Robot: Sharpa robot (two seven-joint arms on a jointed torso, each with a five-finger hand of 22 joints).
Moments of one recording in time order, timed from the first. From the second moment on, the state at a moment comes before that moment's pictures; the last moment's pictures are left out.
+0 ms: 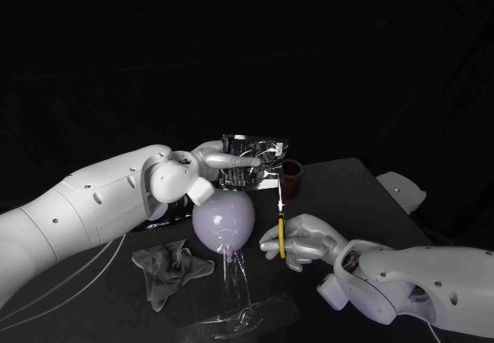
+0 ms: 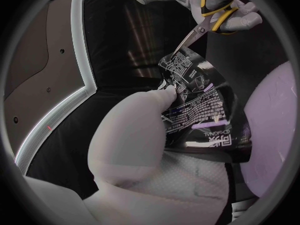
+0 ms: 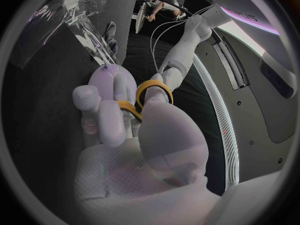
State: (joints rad) left arm 1.32 -0.36 0.00 1.07 -0.16 0.24 -0.07; left_hand 1.50 -0.06 0.64 0.16 0.04 0.90 0.19 0.41 0.34 1.21 0.13 0.07 0.06 1.15 0.09 0.20 0.28 0.17 1.04 0.19 0.28 0.10; right arm 1.03 -1.12 -0.20 1.95 -0.48 -0.55 0.25; right_hand 1.30 0.18 -0.42 0.00 0.05 1.03 0.11 0.17 0.53 1.34 0.09 0.16 0.19 1.43 -0.03 1.26 1.13 0.14 1.23 0.09 0.94 1.24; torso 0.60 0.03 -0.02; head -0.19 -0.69
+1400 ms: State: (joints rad) left arm 1.32 -0.36 0.00 1.08 -0.20 0.23 -0.06; left_hand 1.50 -0.06 0.64 0.15 0.05 0.90 0.19 0.42 0.34 1.21 0.13 0.07 0.06 1.15 0.09 0.20 0.28 0.17 1.04 0.18 0.28 0.10; right arm 1.03 -1.12 -0.20 1.95 -0.47 -0.58 0.27; right_hand 1.25 0.16 -0.44 -0.04 0.05 0.79 0.20 0.07 0.48 1.02 0.17 0.06 0.07 1.29 0.08 1.08 0.88 0.17 1.04 0.17 0.67 1.10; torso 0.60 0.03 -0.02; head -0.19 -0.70
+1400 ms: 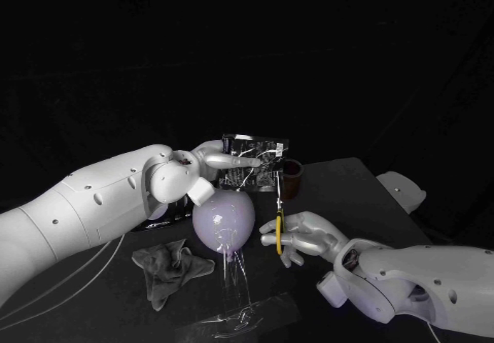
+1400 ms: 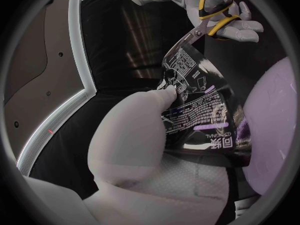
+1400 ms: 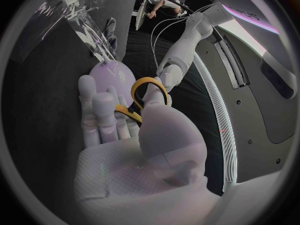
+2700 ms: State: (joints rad) left arm 1.32 -0.37 0.00 1.10 -0.28 0.22 0.02; left_hand 1.49 -0.07 0.64 0.15 0.05 0.90 0.19 0.42 0.34 1.21 0.13 0.07 0.06 1.15 0.09 0.20 0.28 0.17 1.04 0.18 0.28 0.10; right arm 1.03 -1.12 -0.20 1.94 -0.43 -0.58 0.27; right_hand 1.23 0.22 -0.44 -0.12 0.05 0.90 0.19 0.12 0.48 1.18 0.12 0.07 0.08 1.37 0.03 1.17 0.95 0.15 1.15 0.13 0.84 1.18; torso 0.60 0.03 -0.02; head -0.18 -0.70
